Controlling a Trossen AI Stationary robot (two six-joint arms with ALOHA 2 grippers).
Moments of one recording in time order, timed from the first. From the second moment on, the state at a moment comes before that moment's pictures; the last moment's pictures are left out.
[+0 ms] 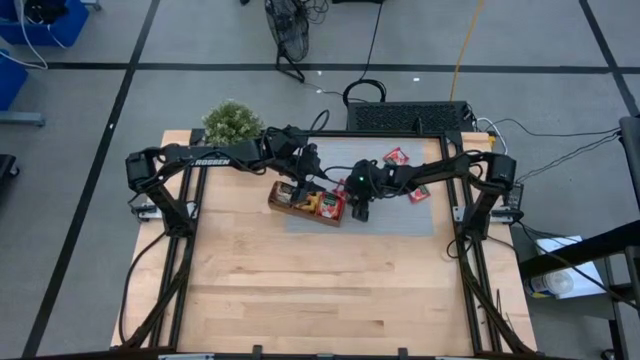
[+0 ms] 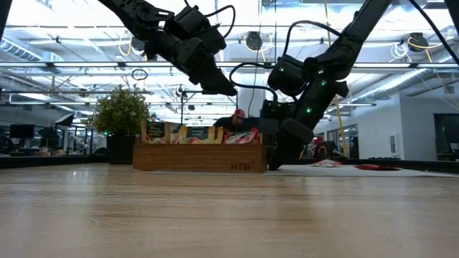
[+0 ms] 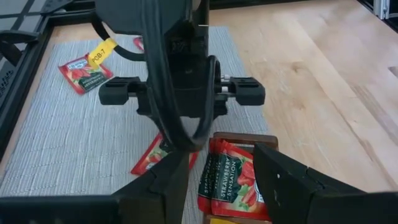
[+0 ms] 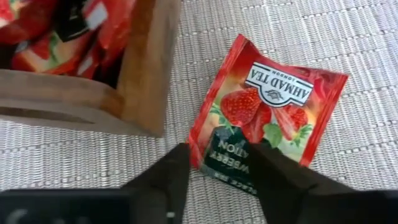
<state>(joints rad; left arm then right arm) 0.38 1.66 1.14 -0.14 0.47 0.36 -0.34 1.78 0.82 -0.07 -0.06 -0.16</state>
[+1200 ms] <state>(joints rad) 0.37 1.66 1.14 -0.15 0.47 0.36 -0.54 1.40 0.82 -0.42 0.38 0.08</state>
